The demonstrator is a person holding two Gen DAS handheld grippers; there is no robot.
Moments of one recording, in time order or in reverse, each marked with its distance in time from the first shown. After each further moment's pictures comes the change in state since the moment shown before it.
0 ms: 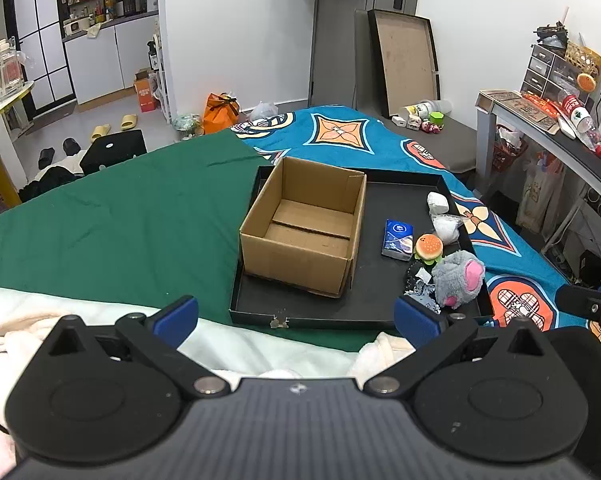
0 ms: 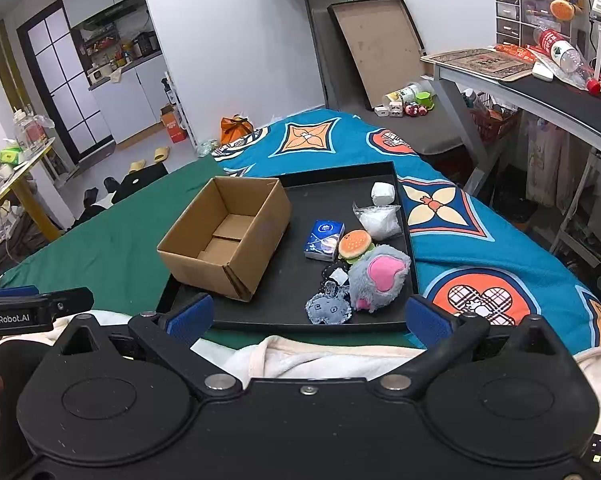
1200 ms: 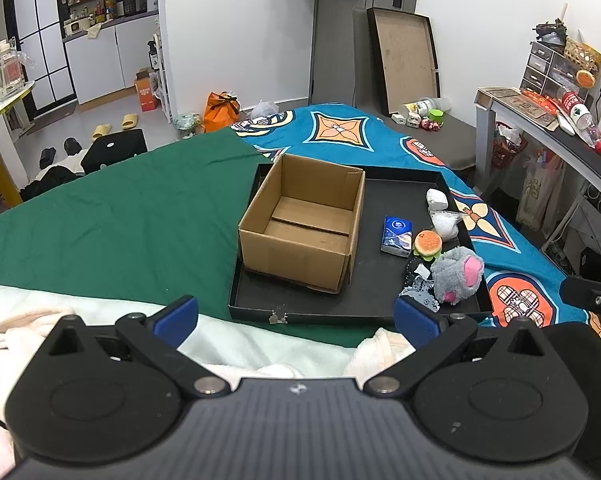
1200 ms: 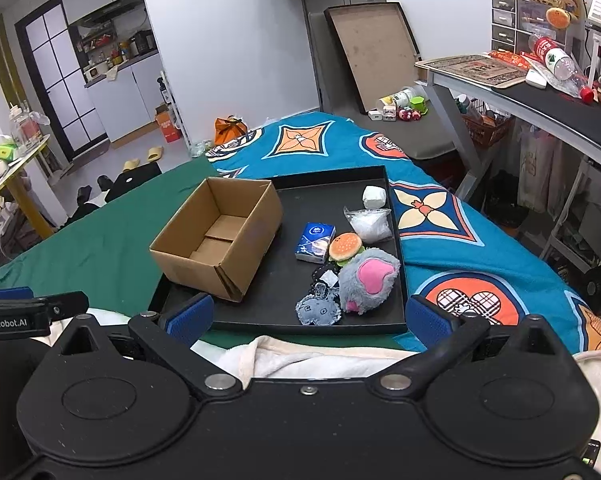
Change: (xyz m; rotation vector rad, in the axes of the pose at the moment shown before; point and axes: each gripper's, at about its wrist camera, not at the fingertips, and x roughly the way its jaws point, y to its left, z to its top) left arm -0.002 -0.006 -0.004 0.004 0.002 0.007; right arm -0.003 0.000 -0.001 -0.022 -0.010 -0.028
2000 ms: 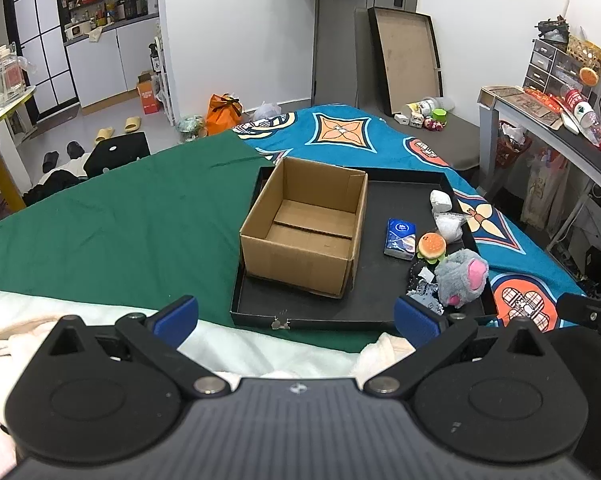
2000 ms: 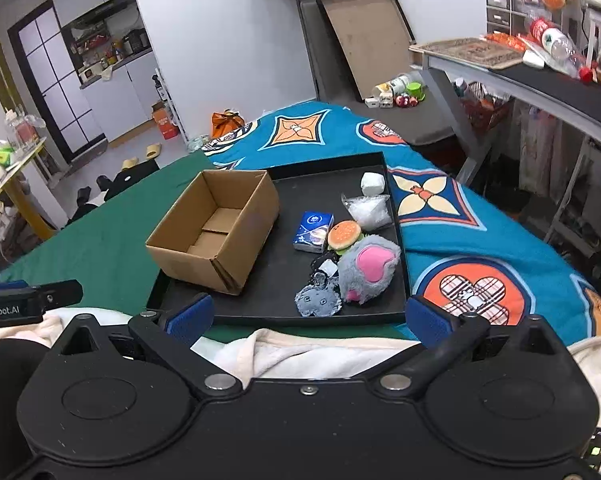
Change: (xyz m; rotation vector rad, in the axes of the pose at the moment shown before) left arm 0.004 -0.001 0.005 0.007 -0.003 0.015; right arm 0.011 -0.010 -0.005 0.041 0.028 0.010
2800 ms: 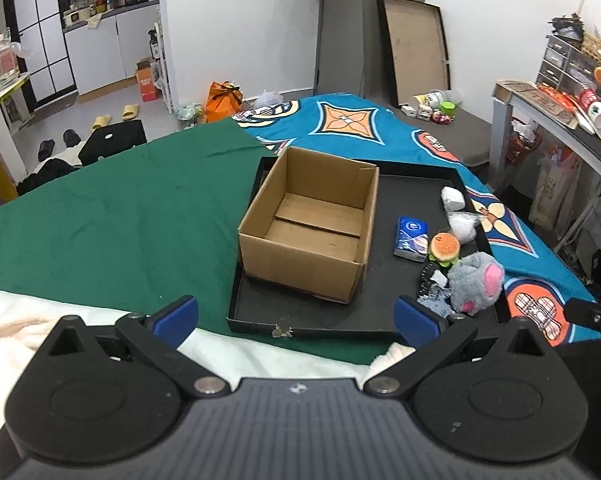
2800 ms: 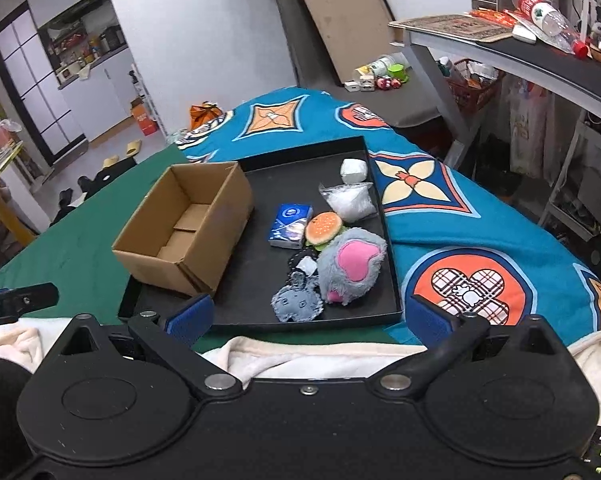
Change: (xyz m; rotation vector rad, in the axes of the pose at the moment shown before) left arm 0.038 0.008 0.007 -0.014 0.029 -0.009; right arm 0.037 -0.018 0.005 0.045 0.035 -0.039
